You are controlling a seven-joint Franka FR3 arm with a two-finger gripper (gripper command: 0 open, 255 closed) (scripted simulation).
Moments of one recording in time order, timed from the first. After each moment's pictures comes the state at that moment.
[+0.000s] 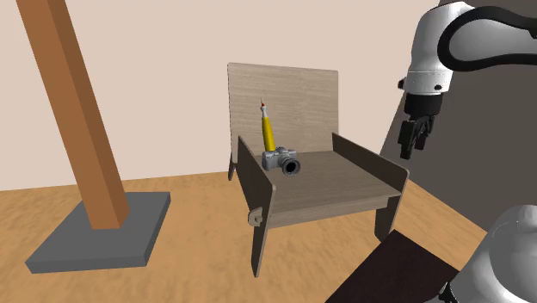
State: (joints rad) arm 0.01 -0.76 -0.06 -2.38 -0.10 1.43 0.00
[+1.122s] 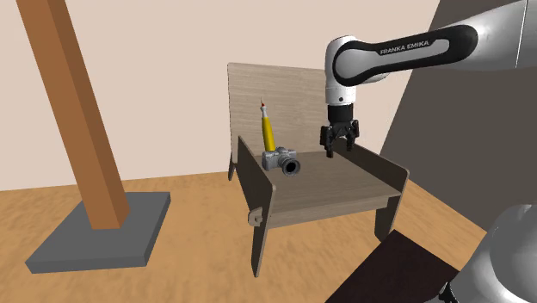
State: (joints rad) arm 0.03 -0.13 0.01 -2.03 -0.02 1.62 0.20
